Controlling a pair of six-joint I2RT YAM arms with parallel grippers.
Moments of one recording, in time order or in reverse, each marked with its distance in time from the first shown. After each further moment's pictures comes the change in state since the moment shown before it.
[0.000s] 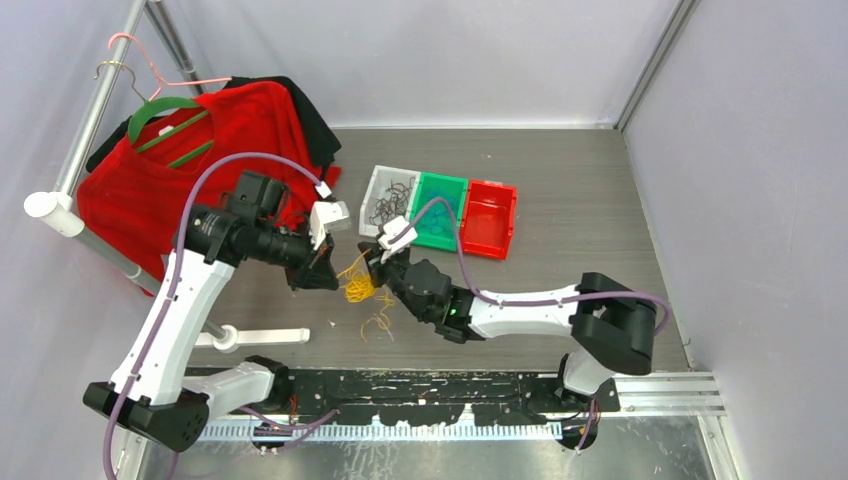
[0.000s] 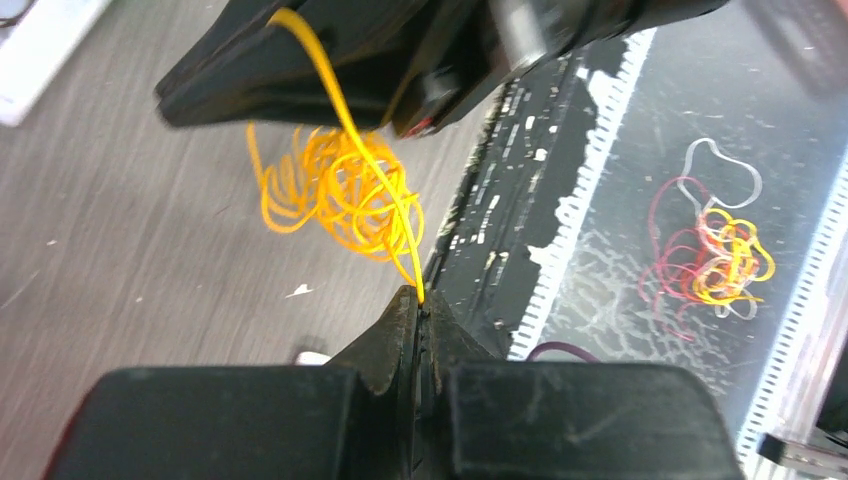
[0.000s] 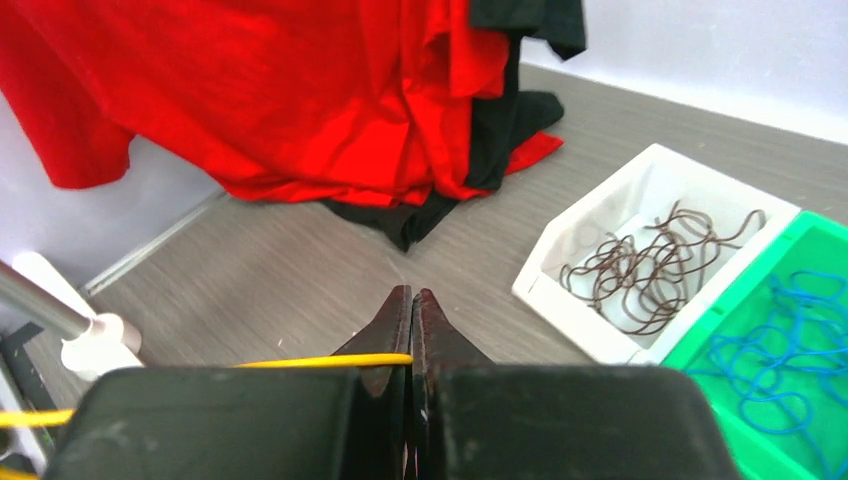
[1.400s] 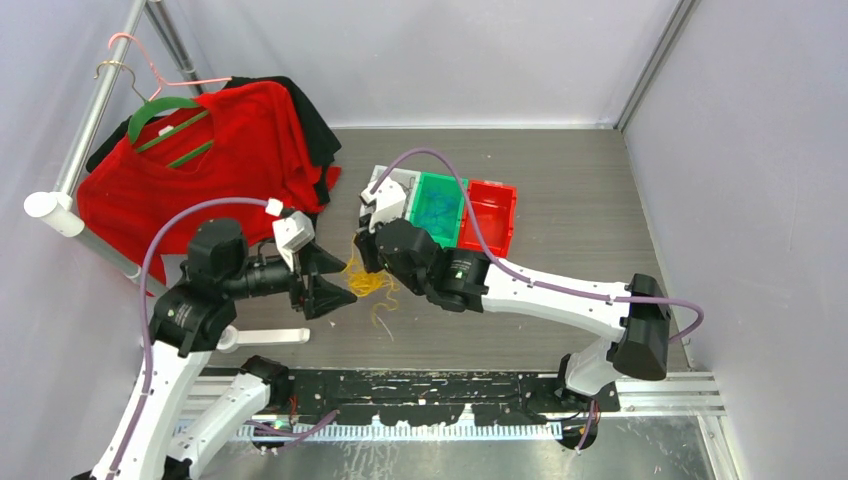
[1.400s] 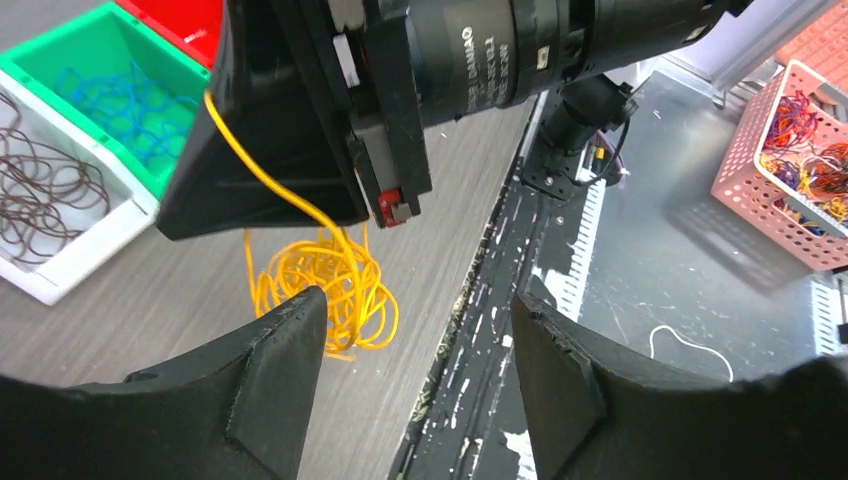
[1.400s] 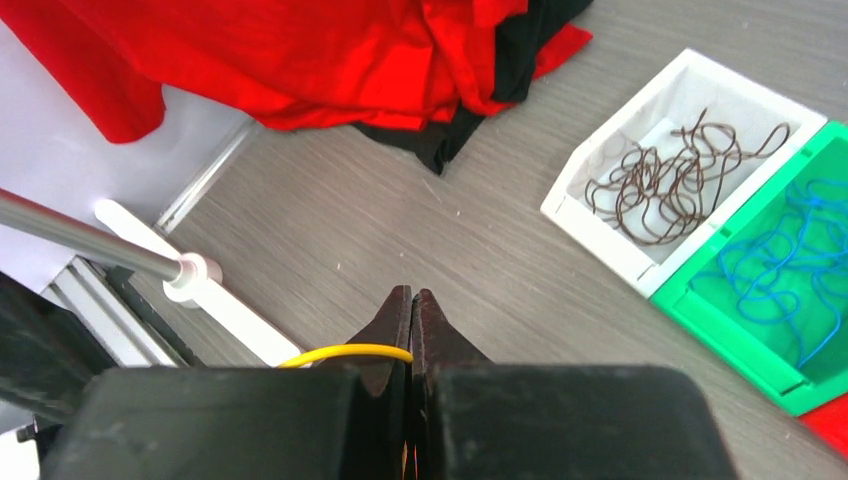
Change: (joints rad) left arm 0.000 -0.414 -0.373 0.649 0.131 -0.485; right arm 0.000 -0.097 0.469 -0.892 -0.043 0.264
